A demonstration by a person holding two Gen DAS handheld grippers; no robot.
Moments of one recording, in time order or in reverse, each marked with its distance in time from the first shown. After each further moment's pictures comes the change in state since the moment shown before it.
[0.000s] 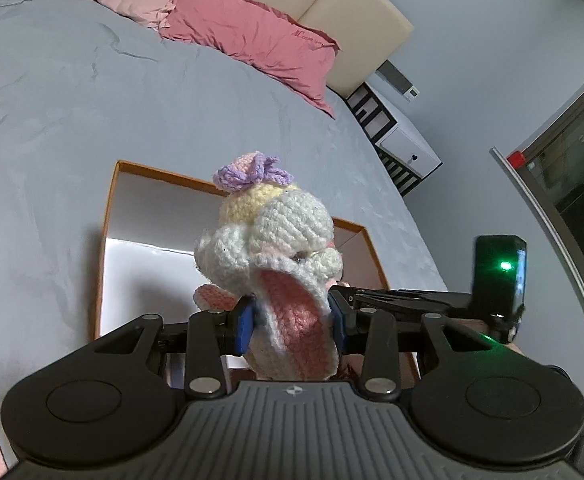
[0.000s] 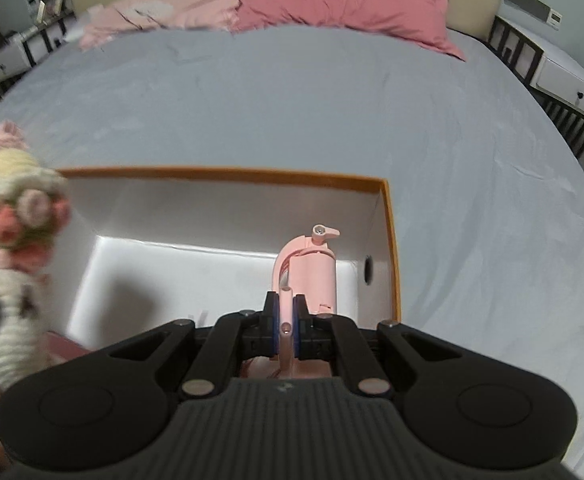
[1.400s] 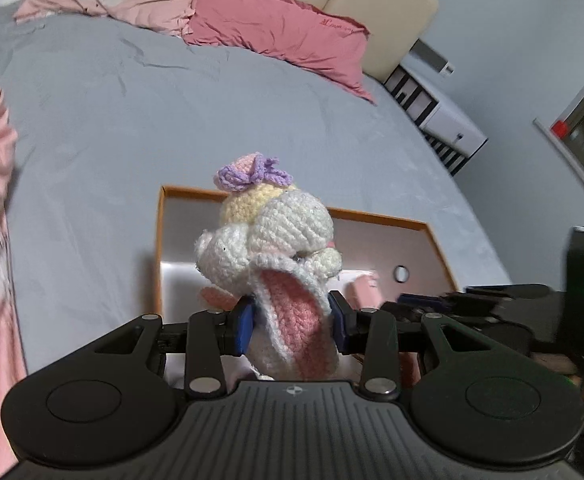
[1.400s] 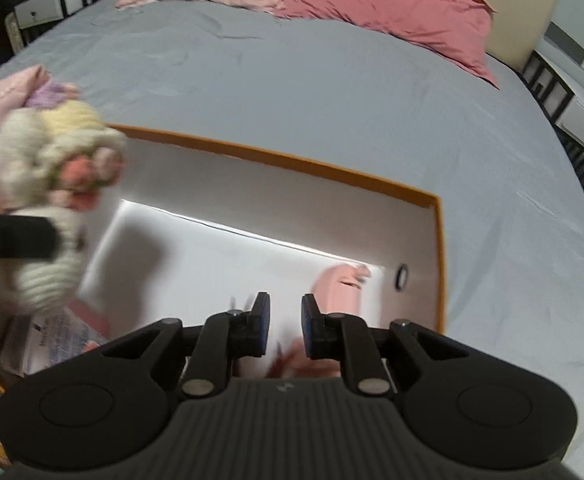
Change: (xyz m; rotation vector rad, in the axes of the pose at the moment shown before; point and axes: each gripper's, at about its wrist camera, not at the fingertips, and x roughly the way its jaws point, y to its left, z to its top) left arm 0.019 0.009 0.031 0.105 0.043 0.185; right arm -0.017 0.039 0.000 -0.168 0.003 0.043
